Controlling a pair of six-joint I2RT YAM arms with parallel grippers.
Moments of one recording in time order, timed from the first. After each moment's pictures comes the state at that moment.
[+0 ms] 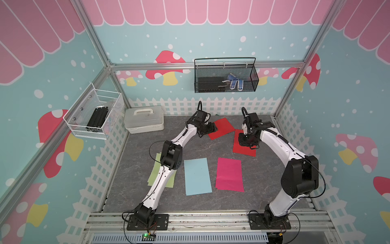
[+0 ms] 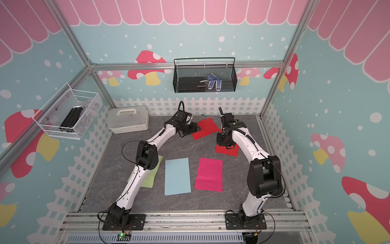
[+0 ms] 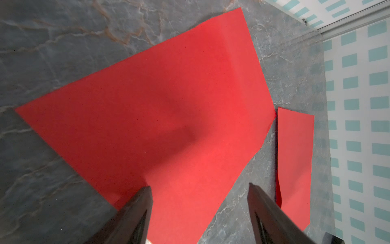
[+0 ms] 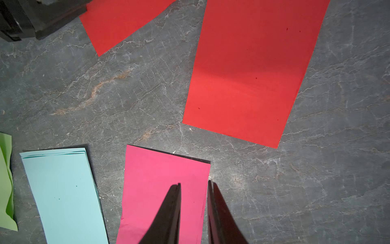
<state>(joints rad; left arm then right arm) -0.44 2.75 2.53 -0.64 0.39 -0.55 0.23 1.71 1.47 -0.97 -0.03 0.26</state>
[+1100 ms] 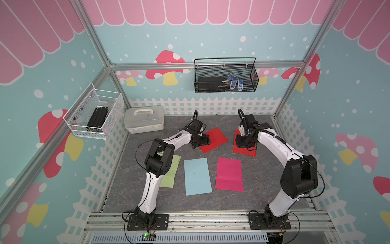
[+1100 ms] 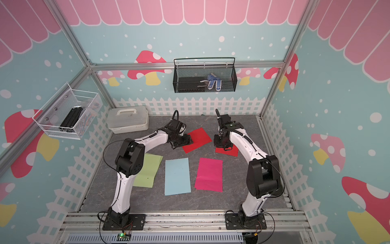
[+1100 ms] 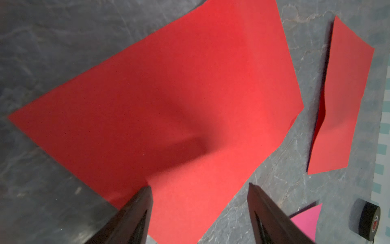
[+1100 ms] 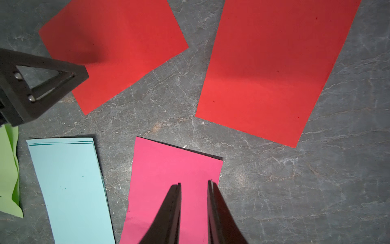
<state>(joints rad) -0.47 2.24 1.69 -0.49 0.29 -0.52 0.27 1.71 1.45 -0.96 -0.06 0.26</state>
